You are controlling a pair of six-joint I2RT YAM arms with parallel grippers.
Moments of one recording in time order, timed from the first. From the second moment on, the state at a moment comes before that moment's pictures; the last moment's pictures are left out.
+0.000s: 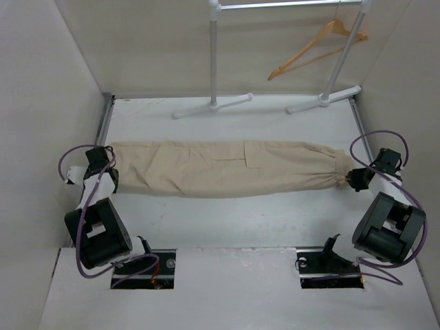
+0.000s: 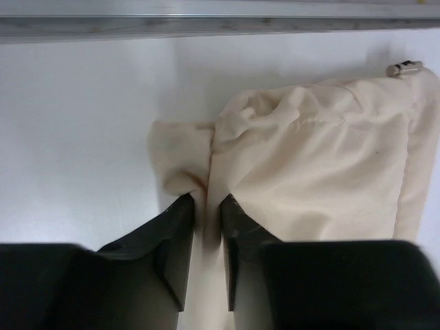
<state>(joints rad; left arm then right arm) 0.41 1.38 0.75 -0.35 -0.33 -1.09 -0.55 1.38 0.75 -0.35 -0.06 0.99</state>
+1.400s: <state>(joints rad) -0.41 0.74 0.59 -0.57 -0.38 -1.09 -0.48 1.36 0.66 -0.21 -0.06 0.98</state>
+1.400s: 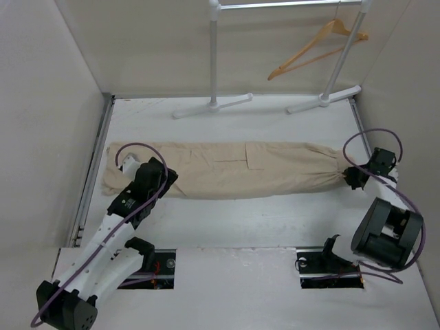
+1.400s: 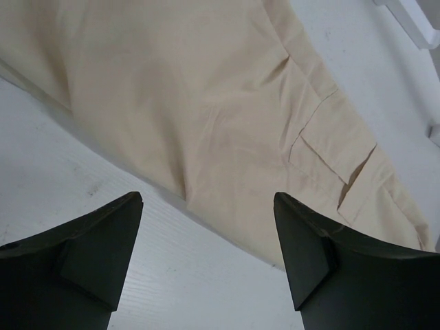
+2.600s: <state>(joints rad) -0.06 0.67 0.92 -0.68 -0.23 -0.99 0.75 1.86 2.09 -0.79 0.49 0.93</state>
